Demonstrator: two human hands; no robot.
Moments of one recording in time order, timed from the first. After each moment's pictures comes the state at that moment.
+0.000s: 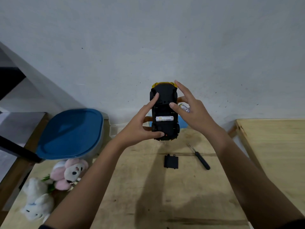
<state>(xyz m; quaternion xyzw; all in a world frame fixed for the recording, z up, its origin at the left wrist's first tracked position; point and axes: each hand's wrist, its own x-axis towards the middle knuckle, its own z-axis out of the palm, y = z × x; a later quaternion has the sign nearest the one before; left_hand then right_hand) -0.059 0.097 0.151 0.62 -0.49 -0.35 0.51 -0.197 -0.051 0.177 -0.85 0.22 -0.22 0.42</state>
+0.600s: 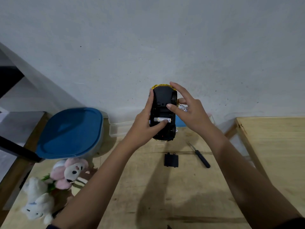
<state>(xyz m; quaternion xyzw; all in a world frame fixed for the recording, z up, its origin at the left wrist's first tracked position) -0.082 0.087 0.153 0.68 -0.47 -0.25 0.50 -0.193 -0.042 0.173 -0.83 0.20 -0.26 0.45</state>
